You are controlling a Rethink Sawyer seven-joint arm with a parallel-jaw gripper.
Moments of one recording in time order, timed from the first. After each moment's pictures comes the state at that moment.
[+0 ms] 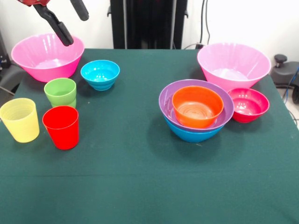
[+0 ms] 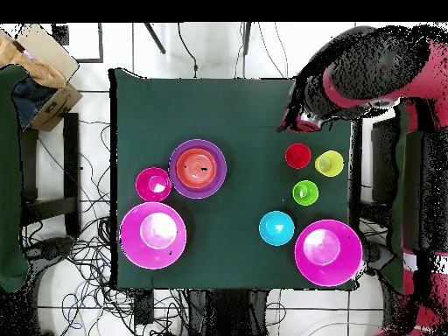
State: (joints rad) arm -0.90 -0.54 1.04 1.07 -0.54 1.62 0.50
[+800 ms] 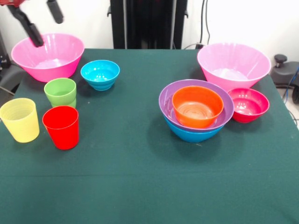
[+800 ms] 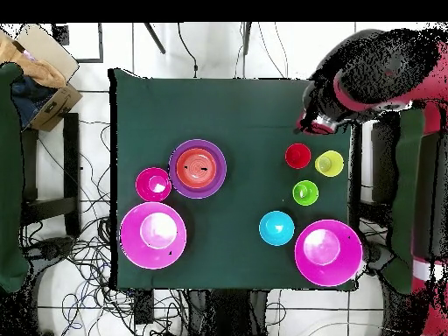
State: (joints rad) arm -0.91 -0.57 1.00 1.06 -0.63 1.62 0.50
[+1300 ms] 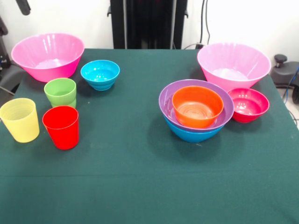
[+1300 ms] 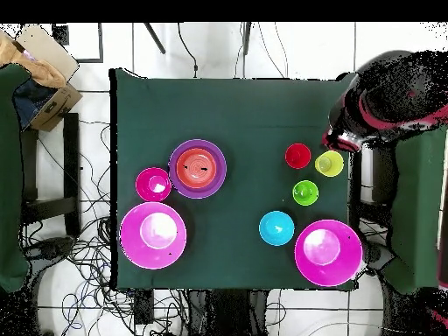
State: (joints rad) arm -0.97 -0.64 0.95 1.13 -0.66 1.60 0.50
